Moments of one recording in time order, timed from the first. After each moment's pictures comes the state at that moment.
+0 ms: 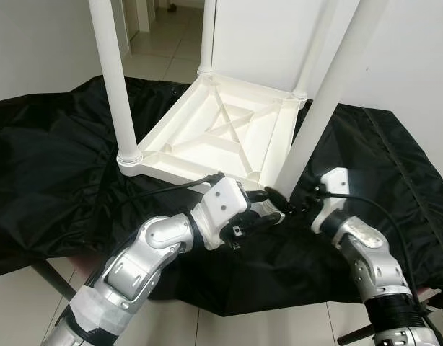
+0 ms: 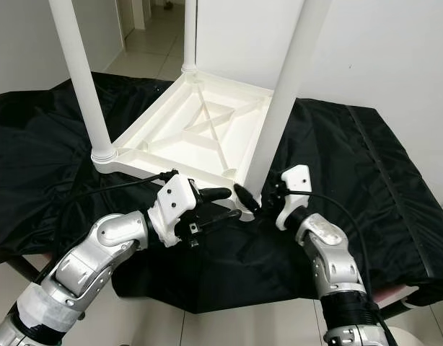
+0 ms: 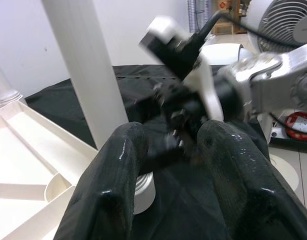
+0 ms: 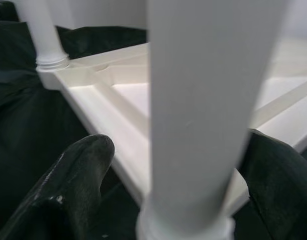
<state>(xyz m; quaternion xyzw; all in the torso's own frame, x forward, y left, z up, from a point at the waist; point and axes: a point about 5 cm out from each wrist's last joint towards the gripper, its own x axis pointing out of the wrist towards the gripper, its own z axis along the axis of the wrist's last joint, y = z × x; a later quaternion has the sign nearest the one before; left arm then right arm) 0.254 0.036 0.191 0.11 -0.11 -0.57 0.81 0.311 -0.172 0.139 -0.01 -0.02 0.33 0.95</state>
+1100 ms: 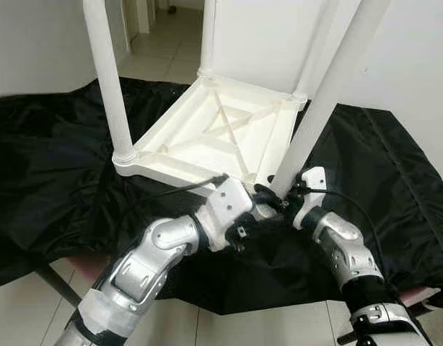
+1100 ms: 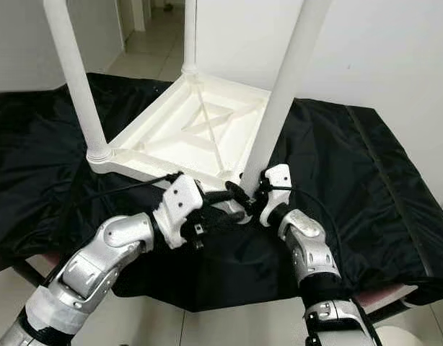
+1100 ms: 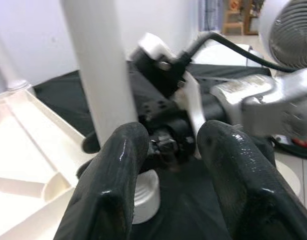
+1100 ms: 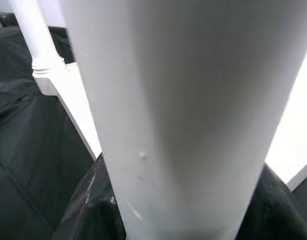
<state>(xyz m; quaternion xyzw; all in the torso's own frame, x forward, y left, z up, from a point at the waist) 0.257 0.036 0.189 0.09 -0.10 -0.55 0.83 0.322 -0.158 0.130 0.02 -0.04 0.30 0.95</state>
